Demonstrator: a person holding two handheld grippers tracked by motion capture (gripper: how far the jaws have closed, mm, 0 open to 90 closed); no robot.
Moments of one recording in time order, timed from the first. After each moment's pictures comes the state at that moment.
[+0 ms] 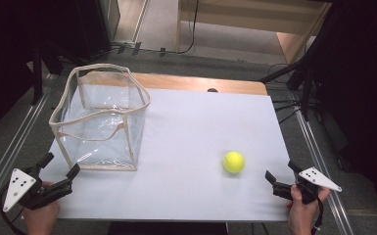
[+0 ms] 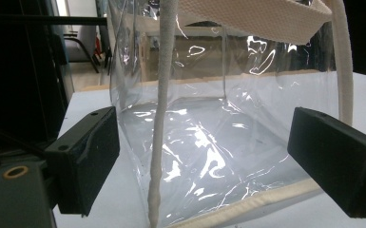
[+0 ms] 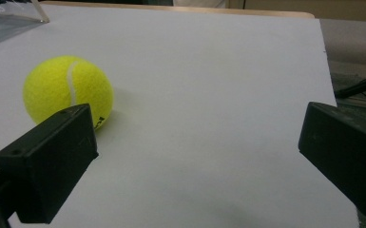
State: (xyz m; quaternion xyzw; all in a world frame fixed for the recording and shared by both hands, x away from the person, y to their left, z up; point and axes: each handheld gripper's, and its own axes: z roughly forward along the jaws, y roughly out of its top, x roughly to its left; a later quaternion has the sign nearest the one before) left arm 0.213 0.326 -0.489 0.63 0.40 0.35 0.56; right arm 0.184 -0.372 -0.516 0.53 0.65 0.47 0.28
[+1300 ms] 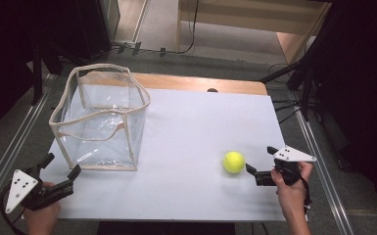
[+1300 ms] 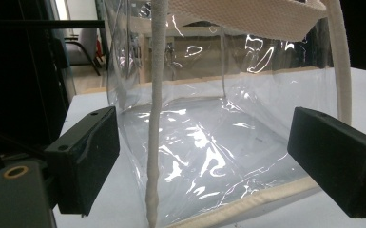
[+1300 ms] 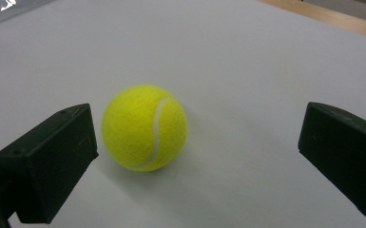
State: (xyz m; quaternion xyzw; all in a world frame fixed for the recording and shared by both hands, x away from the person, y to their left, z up) left arm 0.211 0.324 -0.490 0.64 0.40 0.36 0.55; right arm 0.226 -0.316 -0.463 0.45 0.77 0.40 0.23
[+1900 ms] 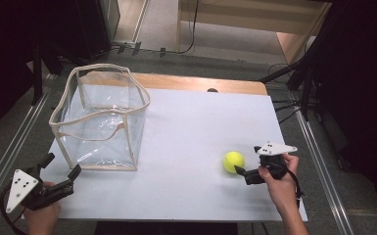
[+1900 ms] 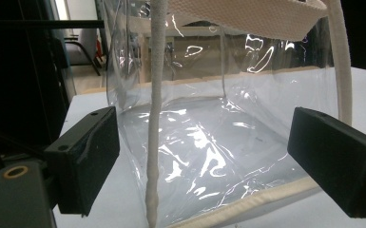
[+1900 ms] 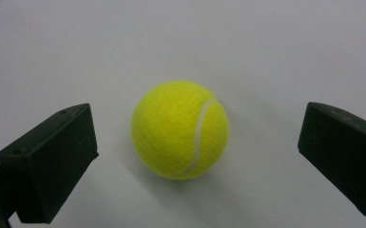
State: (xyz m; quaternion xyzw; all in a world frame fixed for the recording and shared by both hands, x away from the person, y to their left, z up) left arm 0.212 0.324 -0.490 0.64 0.39 0.36 0.55; right arm 0.245 -0.289 -0.462 0.42 0.81 0.36 0.18
